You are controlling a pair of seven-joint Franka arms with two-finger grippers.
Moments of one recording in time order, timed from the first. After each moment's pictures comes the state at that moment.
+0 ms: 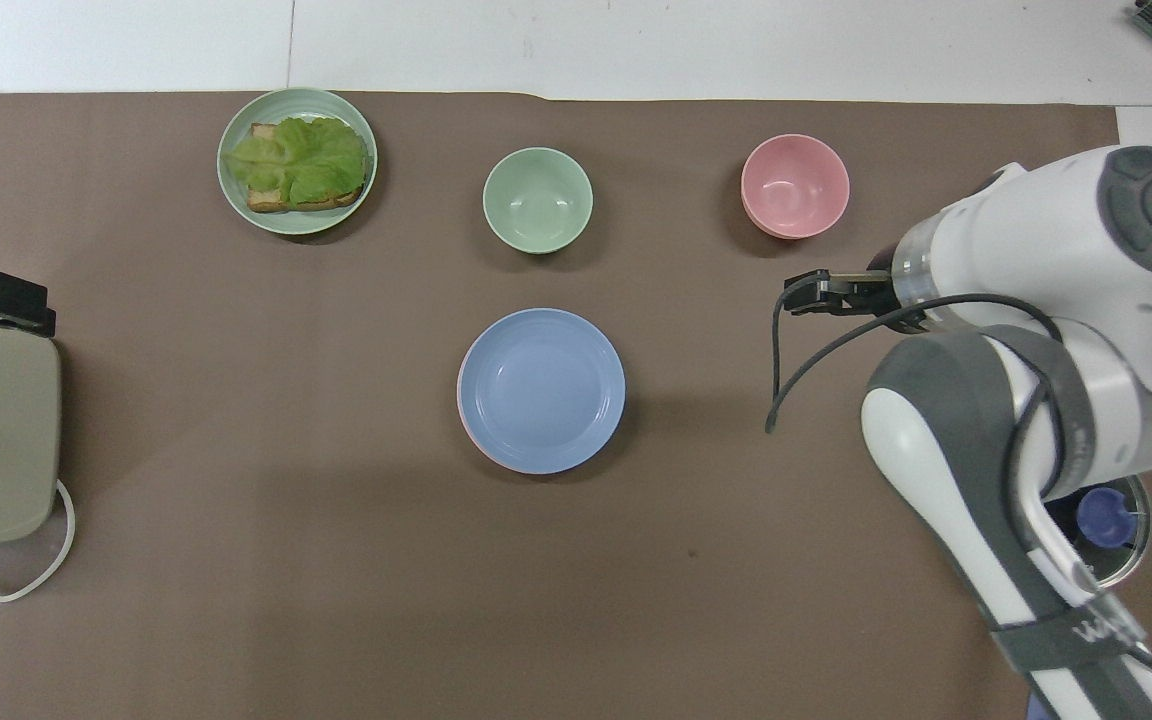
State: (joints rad) left arm -0.07 0.02 0.04 -1.52 0.02 1.53 -0.02; right arm 0.25 0.08 -0.08 -1.79 0.06 1.97 0.22
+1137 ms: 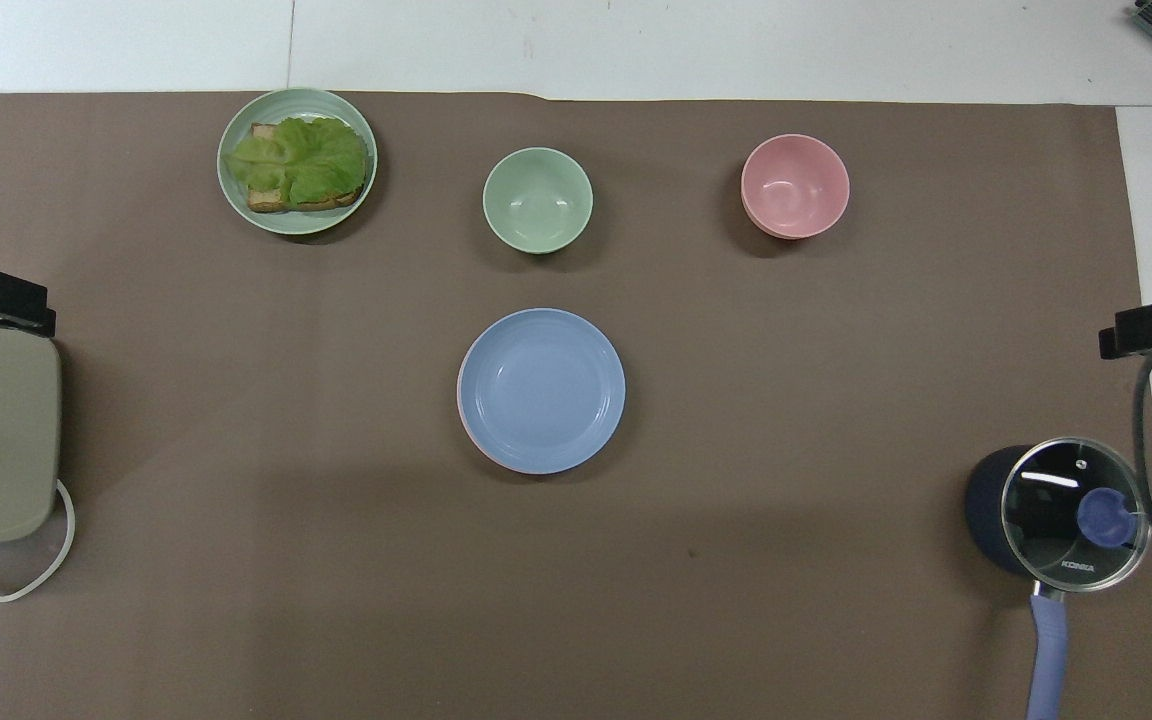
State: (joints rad) left arm -0.07 0.02 0.04 -1.52 0.02 1.53 -0.02; right arm 0.02 -0.05 -0.07 -1.52 -0.01 1.49 0.00
